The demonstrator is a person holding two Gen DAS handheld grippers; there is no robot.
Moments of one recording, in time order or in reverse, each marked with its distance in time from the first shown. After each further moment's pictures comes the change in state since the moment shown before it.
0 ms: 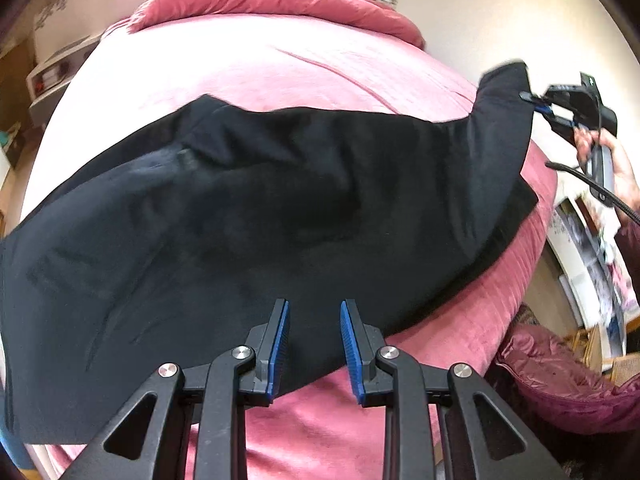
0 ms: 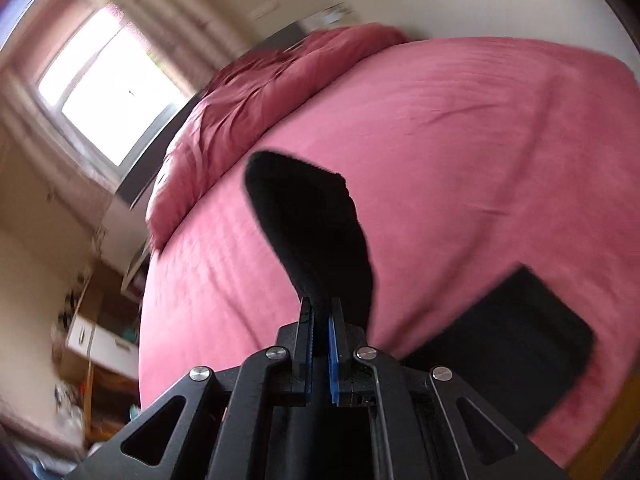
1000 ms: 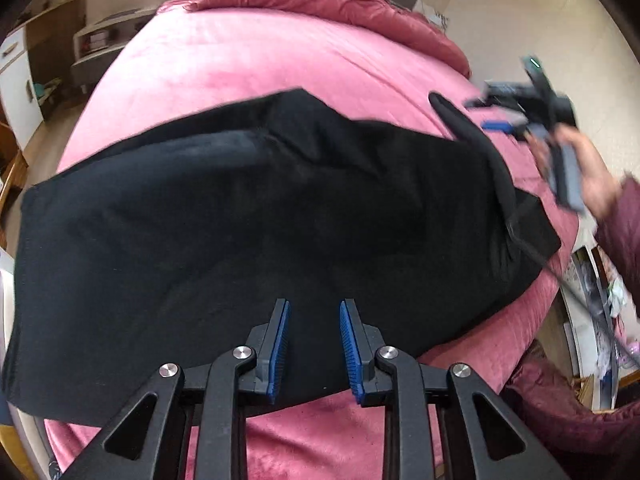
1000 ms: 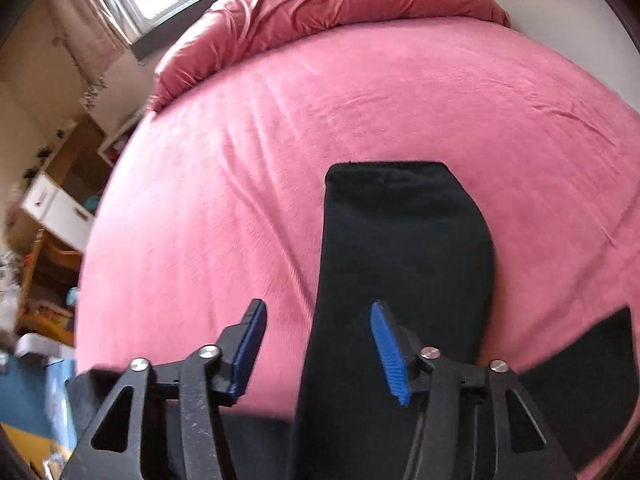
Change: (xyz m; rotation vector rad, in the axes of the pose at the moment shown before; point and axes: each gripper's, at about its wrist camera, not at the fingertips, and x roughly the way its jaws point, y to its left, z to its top) left arm -0.008 0.058 -0.012 -0.190 -0.029 0.050; right arm 0.194 0.160 -0.070 -0.426 0.312 -0.131
